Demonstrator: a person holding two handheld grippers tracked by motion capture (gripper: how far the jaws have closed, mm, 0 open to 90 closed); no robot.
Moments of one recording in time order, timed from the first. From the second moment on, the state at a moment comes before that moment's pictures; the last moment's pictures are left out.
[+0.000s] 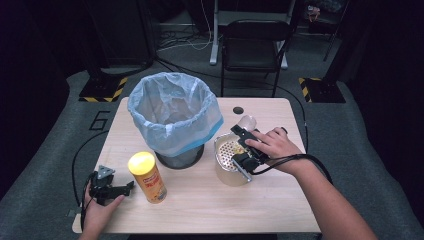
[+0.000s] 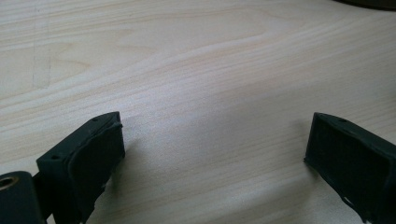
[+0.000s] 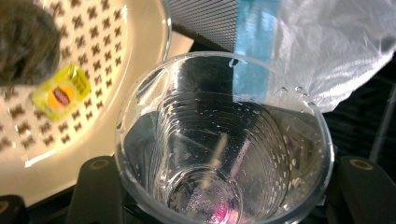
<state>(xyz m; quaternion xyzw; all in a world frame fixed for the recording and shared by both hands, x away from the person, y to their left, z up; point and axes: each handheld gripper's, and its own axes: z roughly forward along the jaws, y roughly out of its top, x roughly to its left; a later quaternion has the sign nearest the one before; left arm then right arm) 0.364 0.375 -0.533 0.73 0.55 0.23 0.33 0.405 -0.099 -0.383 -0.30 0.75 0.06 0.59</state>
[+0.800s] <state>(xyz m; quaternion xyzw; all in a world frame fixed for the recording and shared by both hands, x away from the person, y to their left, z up) 0.363 0.375 -0.533 0.73 0.55 0.23 0.33 0.441 -0.136 -0.341 0.03 0.84 0.47 0.28</state>
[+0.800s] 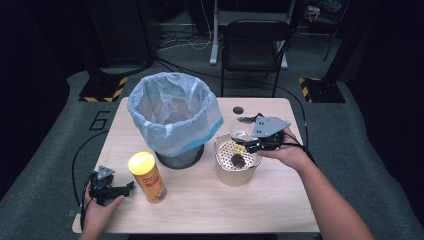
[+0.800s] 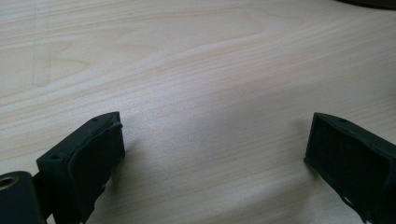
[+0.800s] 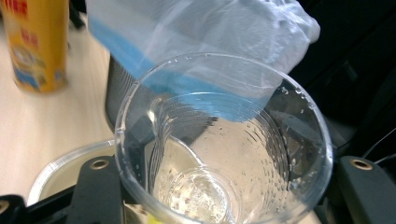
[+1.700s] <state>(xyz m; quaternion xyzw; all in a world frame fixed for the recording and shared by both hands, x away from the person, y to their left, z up) 0.363 0.375 -0.533 0.73 0.55 0.23 0.33 0.435 -0.117 -0.259 0.18 0.83 0.49 0.18</state>
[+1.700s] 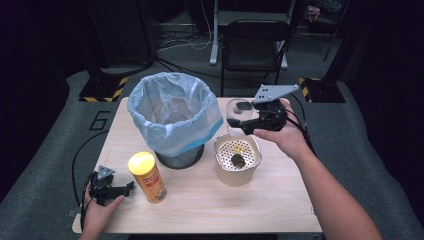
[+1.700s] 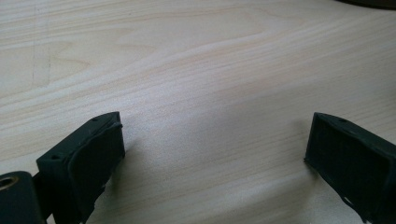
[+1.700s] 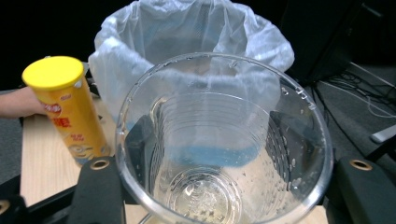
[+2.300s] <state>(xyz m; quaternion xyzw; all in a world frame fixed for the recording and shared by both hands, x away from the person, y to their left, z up) 0.363 0.375 -0.533 0.73 0.55 0.23 0.33 0.458 -0.064 -0.204 0.19 0.83 0.50 0.18</state>
